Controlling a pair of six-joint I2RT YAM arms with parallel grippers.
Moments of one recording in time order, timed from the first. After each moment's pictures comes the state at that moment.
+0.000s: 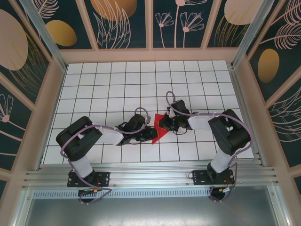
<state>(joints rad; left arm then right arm) -0.83 1.75 0.64 0.36 0.34 -1.00 0.56 1.70 0.74 0.01 -0.50 0.81</state>
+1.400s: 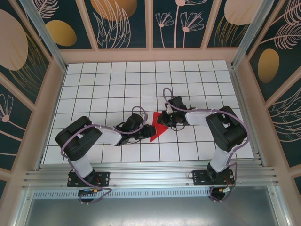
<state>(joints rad) -0.80 1.74 0.60 0.45 0.29 -0.97 0.56 1.76 0.85 -0.05 -0.47 0.75</state>
